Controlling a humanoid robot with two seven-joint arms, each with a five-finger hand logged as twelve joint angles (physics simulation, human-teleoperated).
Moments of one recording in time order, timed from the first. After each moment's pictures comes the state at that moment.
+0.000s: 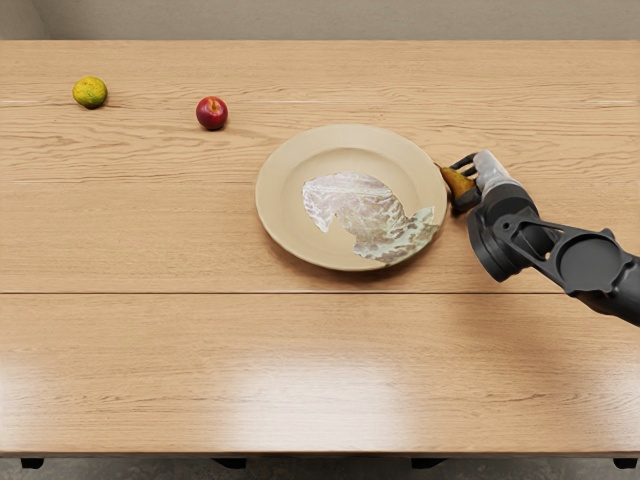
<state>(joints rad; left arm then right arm) 0.00 0.00 -0.05 -0.33 -0.06 0.05 0.13 0.98 -0.29 0.24 0.98 -0.91 -0.53 -0.56</state>
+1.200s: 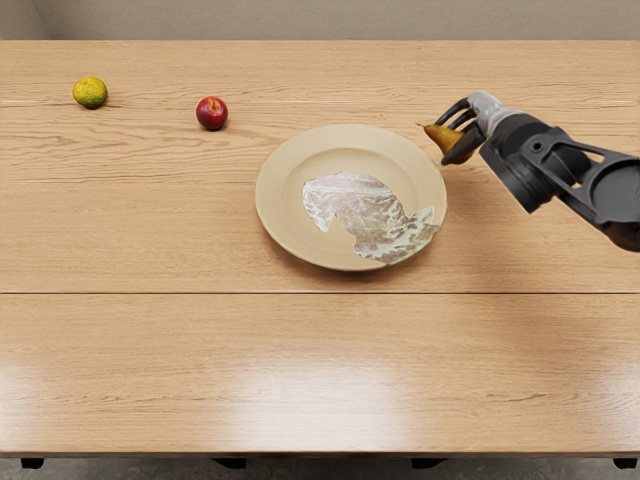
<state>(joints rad) 0.00 0.00 -0.05 -0.33 -0.06 0.05 0.13 1.16 -0.35 0.27 0.98 -0.82 -0.30 -0.57</state>
